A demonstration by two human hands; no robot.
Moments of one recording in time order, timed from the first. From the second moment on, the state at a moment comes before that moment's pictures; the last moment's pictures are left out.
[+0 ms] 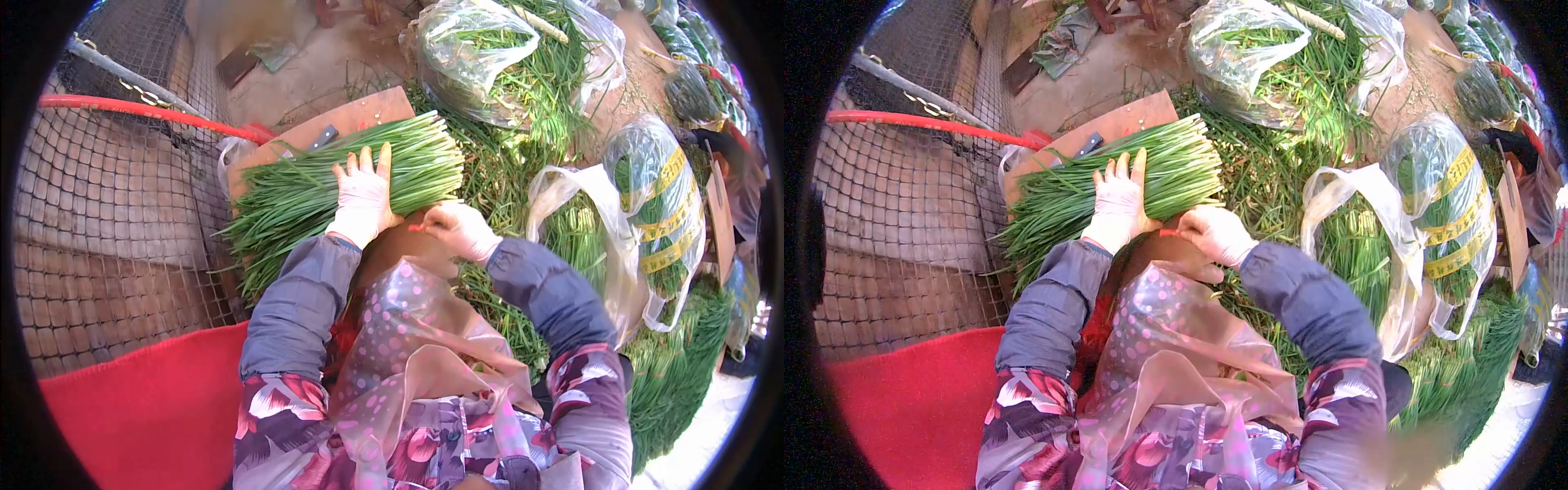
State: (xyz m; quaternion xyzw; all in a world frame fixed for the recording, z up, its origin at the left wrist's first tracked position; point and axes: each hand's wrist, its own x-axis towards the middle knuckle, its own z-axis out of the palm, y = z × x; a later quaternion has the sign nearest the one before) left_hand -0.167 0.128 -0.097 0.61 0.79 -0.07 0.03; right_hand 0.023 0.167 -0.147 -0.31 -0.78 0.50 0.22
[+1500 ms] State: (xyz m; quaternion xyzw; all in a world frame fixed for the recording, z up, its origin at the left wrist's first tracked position) left_hand -0.166 0.107 -0.103 0.63 0.76 0.12 0.12; right_hand 0.004 0.137 -0.064 -0.14 -0.95 0.22 0.17
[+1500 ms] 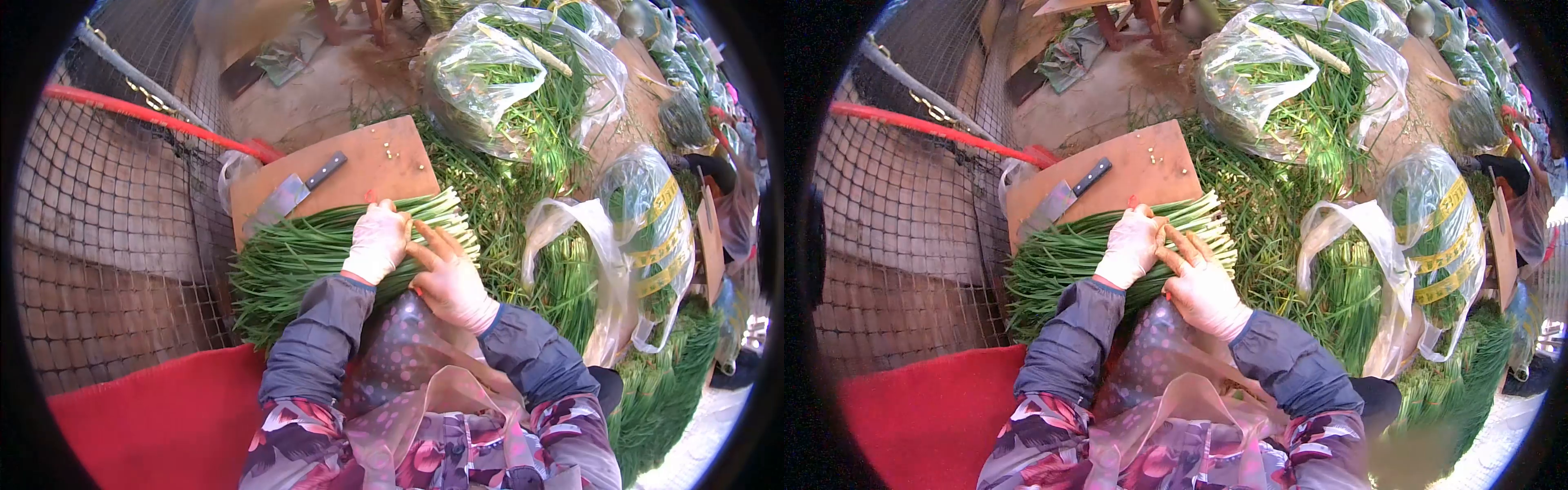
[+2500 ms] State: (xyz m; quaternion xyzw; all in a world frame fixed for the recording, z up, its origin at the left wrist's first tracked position) left_hand -0.176 0.142 -0.093 0.73 0.69 -0.06 0.02; right_hand 0.001 0.153 -0.089 -0.19 -0.92 0.29 0.19
